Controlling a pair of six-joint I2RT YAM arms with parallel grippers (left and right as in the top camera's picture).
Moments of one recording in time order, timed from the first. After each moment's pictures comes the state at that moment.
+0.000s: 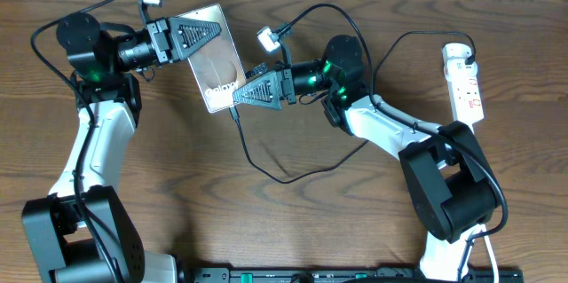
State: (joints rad) left arm 0.17 1.62 1.08 0.72 1.44 -1.17; right arm 0.52 1.98 1.20 0.97 -1.28 1.13
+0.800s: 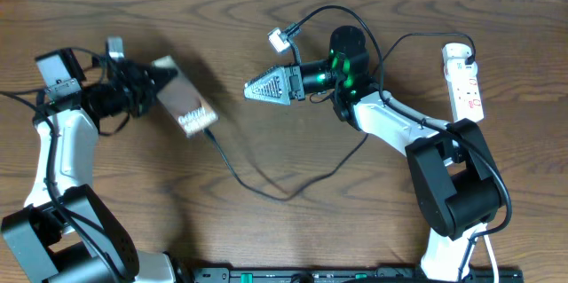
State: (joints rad) left arm 0.41 1.62 1.09 -0.53 1.04 -0.50; right arm 0.46 1.98 1.20 0.74 -1.32 1.00
